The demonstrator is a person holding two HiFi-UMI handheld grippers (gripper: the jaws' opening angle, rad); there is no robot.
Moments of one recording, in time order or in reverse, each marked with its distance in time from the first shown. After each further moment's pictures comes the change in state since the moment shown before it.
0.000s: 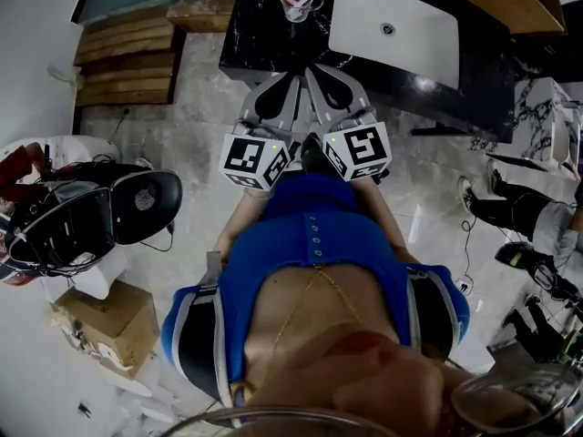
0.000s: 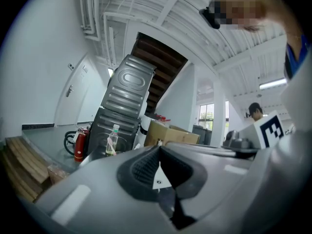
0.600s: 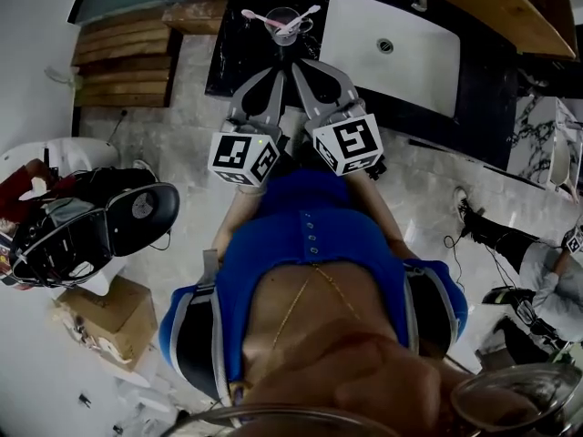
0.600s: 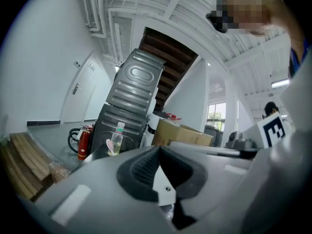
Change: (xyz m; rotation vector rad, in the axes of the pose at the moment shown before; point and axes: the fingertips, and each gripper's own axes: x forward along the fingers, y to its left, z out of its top) left arm 0.138 0.069 0.014 -0.045 0.039 0.090; right arm 0.109 -0.108 0.009 0.054 0.029 0.067
